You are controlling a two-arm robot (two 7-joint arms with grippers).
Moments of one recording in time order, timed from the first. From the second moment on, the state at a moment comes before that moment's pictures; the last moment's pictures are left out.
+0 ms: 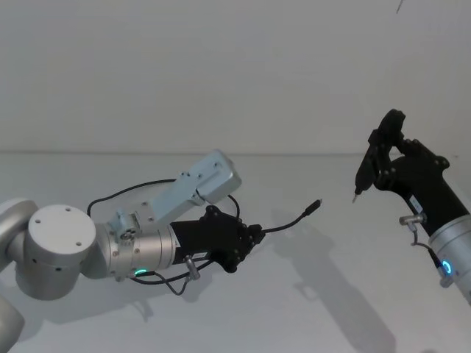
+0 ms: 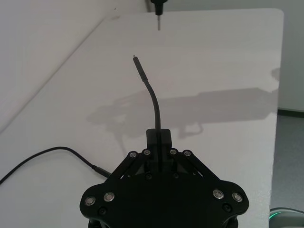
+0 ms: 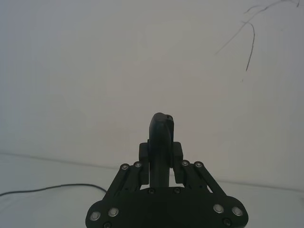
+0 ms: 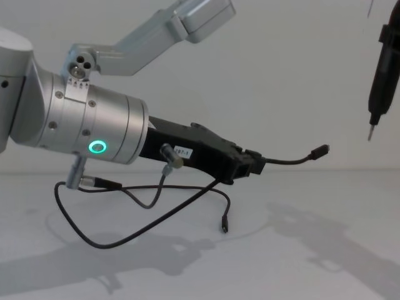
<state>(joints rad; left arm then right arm) -0.61 0.44 0.70 -1.56 -0.31 0.34 -0.60 0.13 0.30 -0.14 -1.80 0.36 0.07 0.13</state>
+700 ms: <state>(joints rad) -0.61 0.45 0.69 -1.57 -0.31 0.33 -0.61 0.21 0.27 -0.13 -1.71 0.47 0.13 0.21</state>
